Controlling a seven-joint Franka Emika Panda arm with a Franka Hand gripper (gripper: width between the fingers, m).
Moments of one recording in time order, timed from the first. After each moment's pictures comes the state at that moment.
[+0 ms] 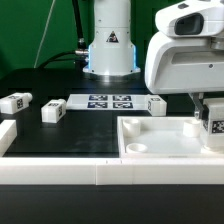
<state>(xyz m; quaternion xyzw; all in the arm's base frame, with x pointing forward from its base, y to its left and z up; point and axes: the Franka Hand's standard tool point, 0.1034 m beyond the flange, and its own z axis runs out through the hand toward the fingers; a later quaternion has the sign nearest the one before) 0.628 0.115 0.080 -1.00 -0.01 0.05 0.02</state>
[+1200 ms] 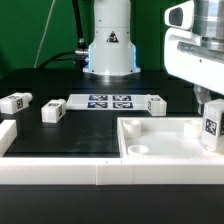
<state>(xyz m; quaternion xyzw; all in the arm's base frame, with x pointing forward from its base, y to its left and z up) 0.631 0.115 0.078 -0.84 0.54 0.04 0.01</state>
